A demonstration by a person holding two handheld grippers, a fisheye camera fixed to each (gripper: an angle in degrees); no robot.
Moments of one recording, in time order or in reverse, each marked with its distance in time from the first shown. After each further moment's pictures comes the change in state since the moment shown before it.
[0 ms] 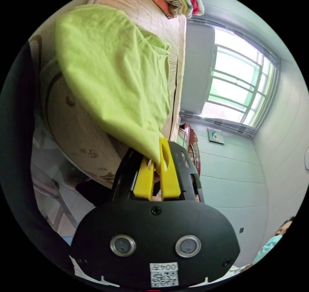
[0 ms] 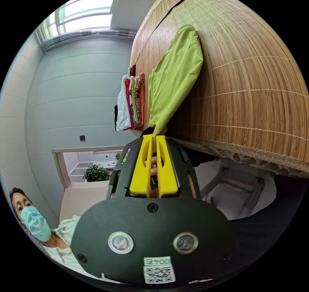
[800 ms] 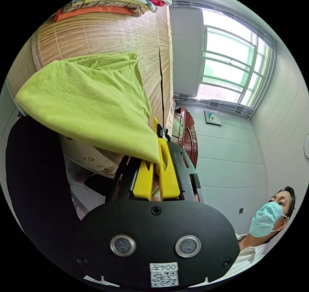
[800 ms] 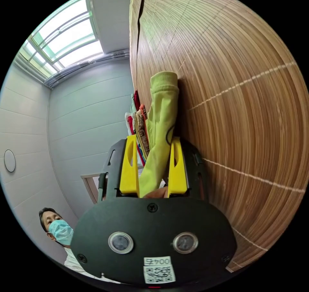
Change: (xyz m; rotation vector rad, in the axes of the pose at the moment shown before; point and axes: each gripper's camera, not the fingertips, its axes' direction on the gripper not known) left arm 0.021 -0.121 -0.052 -0.176 0.036 0.098; right arm 0.037 -0.205 -0.020 0.067 -0.273 0.173
